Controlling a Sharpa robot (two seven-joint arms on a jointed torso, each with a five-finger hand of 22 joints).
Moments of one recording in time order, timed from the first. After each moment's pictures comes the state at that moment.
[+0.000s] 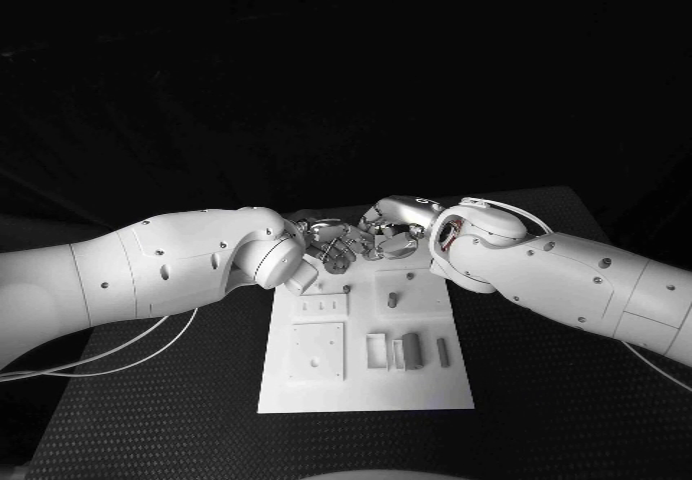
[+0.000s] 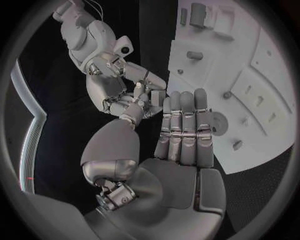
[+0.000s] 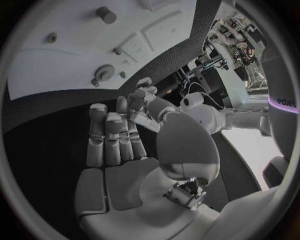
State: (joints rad) left arm 1.36 -0.65 -0.18 1.39 -0.36 -0.33 -0.30; left_hand 0.90 -0.07 0.36 -0.29 0.05 1.05 0.08 0.42 0.50 1.27 0.02 0.30 0.50 1.21 -0.04 0.55 1.02 0.01 1.15 -0.14 0.20 1.07; right arm 1.26 -0.50 -0.03 1.25 -1.43 -0.16 0.05; right_hand 1.12 -0.09 0.53 -0.28 0.33 0.93 0.13 0.29 0.62 1.14 0.04 0.30 0.50 1.17 -0.06 1.30 0.82 0.23 1.10 0.00 0.92 1.31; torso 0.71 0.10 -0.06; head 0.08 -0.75
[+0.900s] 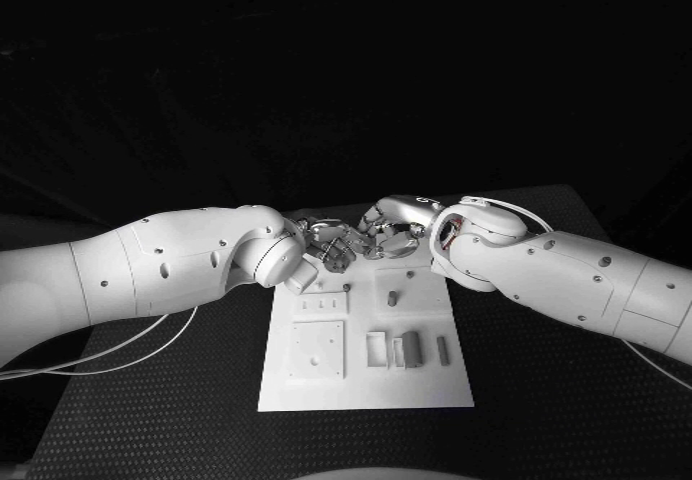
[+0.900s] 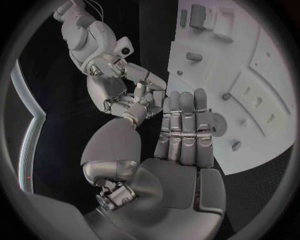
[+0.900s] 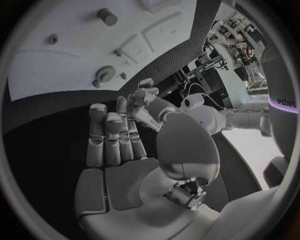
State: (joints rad) left arm 1.36 -0.65 -0.18 1.39 -0.36 -0.32 -0.30; left_hand 0.97 -0.06 0.50 -0.29 0.05 1.07 0.08 0.42 0.53 1.27 0.02 0.32 0.50 1.20 -0.04 0.59 0.99 0.01 1.15 -0.14 0.20 1.10; right arm 1.26 -0.50 -0.03 1.25 -1.44 -0.16 0.04; right_hand 1.12 -0.09 0.53 -0.28 0.33 0.93 0.13 0.29 0.62 1.14 0.04 0.30 0.50 1.17 -0.06 1.30 0.82 0.23 1.11 0.00 0.92 1.31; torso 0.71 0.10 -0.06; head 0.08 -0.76
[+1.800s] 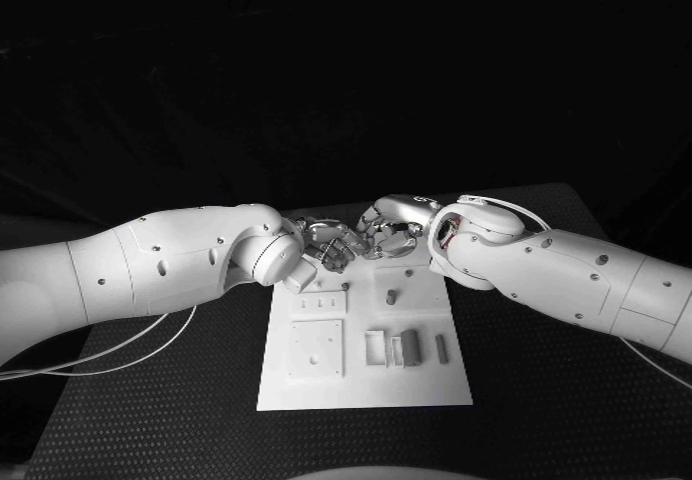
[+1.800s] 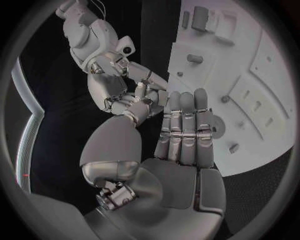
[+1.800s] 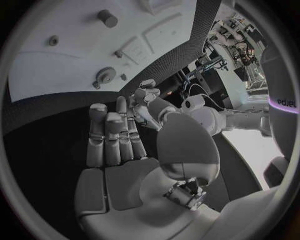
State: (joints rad) left arm 1.36 -0.65 -0.18 1.39 -0.33 -0.31 -0.31; left_hand 1.02 -0.06 0.64 -0.29 0.05 1.07 0.08 0.40 0.55 1.28 0.01 0.34 0.50 1.19 -0.04 0.64 0.96 0.01 1.17 -0.15 0.21 1.14; right arm 1.25 -0.50 -0.03 1.25 -1.44 -0.15 0.04; right_hand 1.12 -0.10 0.53 -0.28 0.33 0.92 0.14 0.28 0.62 1.14 0.04 0.29 0.50 1.16 -0.06 1.30 0.81 0.23 1.11 0.00 0.92 1.31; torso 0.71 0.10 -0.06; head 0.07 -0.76
